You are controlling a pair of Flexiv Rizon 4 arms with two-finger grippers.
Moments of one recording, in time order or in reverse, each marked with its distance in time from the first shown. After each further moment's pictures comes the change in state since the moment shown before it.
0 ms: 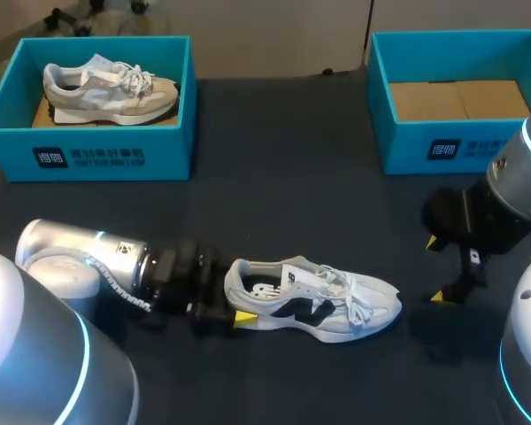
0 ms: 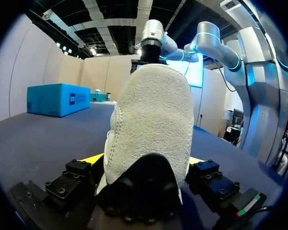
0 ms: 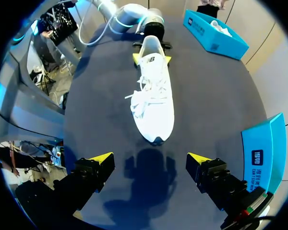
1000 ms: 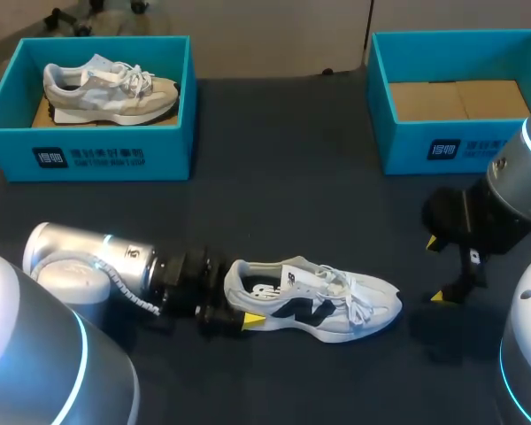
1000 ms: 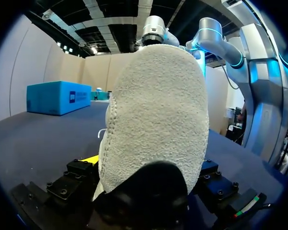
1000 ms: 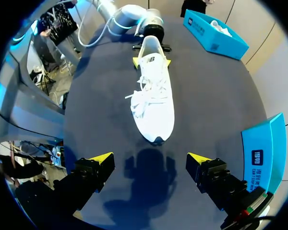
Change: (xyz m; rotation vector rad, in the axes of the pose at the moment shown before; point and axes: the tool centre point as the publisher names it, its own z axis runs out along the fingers) left arm -0.002 0.005 0.011 -0.014 -0.016 0.003; right arm 0.000 0.000 0.000 0.000 0.000 0.000
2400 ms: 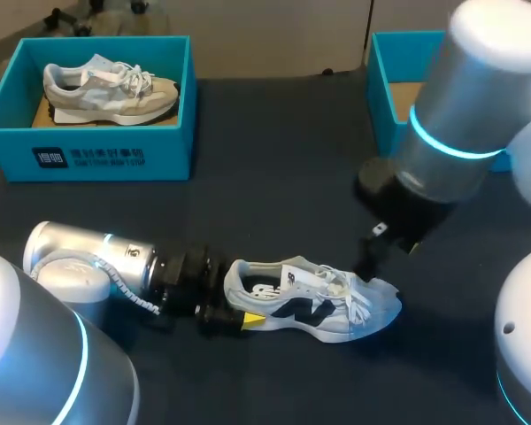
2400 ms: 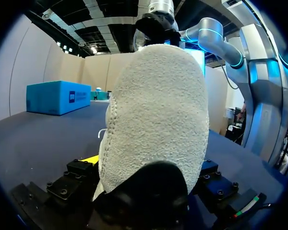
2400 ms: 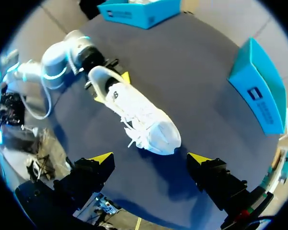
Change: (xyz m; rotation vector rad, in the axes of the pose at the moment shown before) left arm 0.000 0.000 0.000 0.000 0.003 0.000; right arm 0.022 0.091 -0.006 0.163 -0.086 0.763
